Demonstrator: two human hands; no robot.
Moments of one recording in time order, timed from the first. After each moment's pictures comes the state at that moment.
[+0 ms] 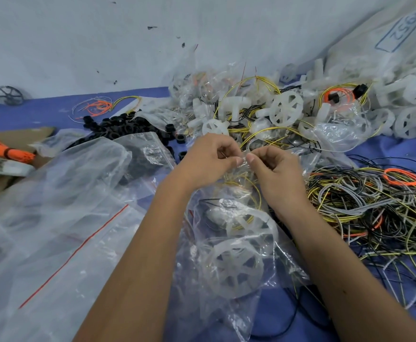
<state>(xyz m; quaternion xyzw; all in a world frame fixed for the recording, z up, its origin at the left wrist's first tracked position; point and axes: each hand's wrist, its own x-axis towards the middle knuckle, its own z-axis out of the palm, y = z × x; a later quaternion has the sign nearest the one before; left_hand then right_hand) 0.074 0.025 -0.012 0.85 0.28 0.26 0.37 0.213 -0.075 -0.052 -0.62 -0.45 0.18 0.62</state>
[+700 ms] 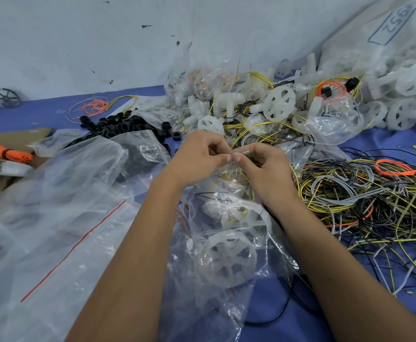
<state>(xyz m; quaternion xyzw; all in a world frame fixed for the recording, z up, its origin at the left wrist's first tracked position) 0.068 0.026 -0.014 0.85 0.29 0.26 0.36 0.209 -0.076 -0.053 -0.62 -0.46 0.18 0.61</state>
